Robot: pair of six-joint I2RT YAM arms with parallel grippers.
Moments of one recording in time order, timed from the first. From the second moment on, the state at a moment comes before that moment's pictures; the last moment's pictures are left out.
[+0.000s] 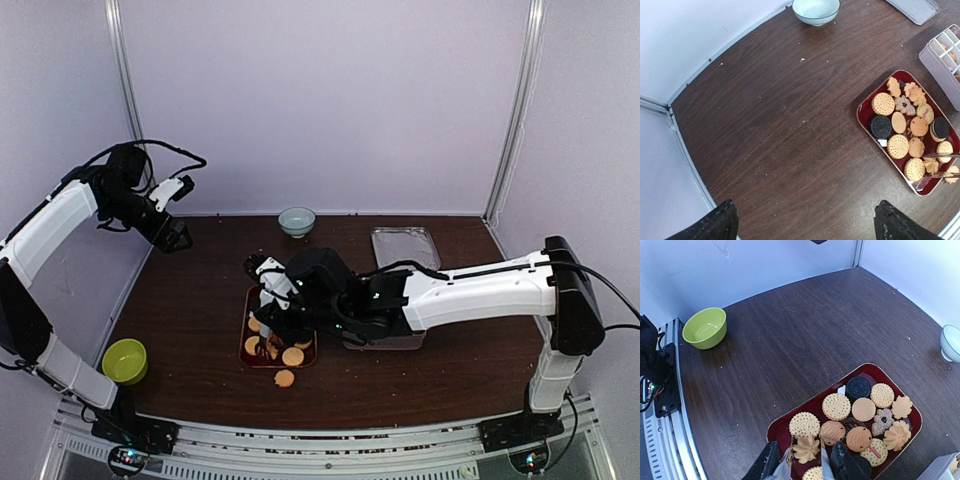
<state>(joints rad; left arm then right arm) -0.14 1.45 1.46 -0.97 0.22 0.48 1.22 1.86 1.41 -0.07 0.17 0.10</state>
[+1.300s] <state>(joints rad) -0.14 1.44 1.46 -0.97 0.22 0.48 0.91 1.22 0.89 -0.11 0.29 0.16</state>
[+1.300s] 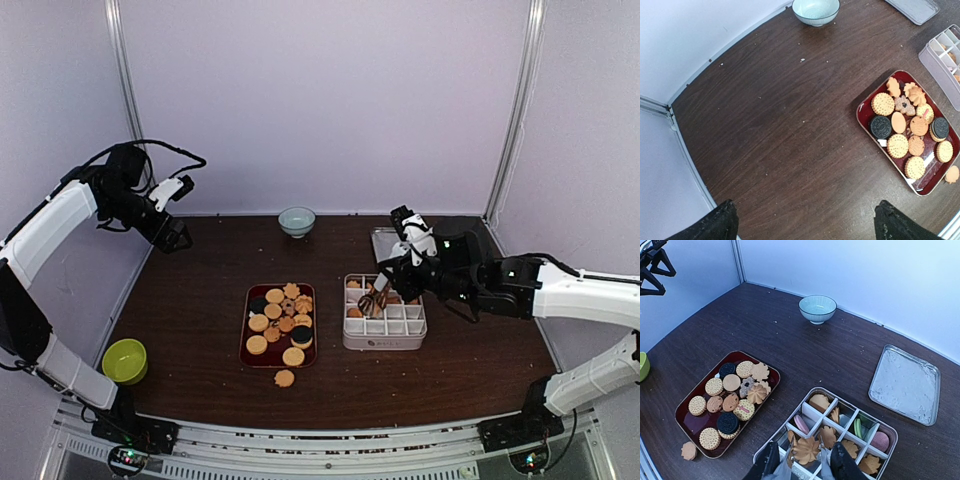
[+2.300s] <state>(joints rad) -0.14 1.44 1.46 -0.97 0.22 0.48 0.91 1.18 0.89 -0.16 0.26 0.16</state>
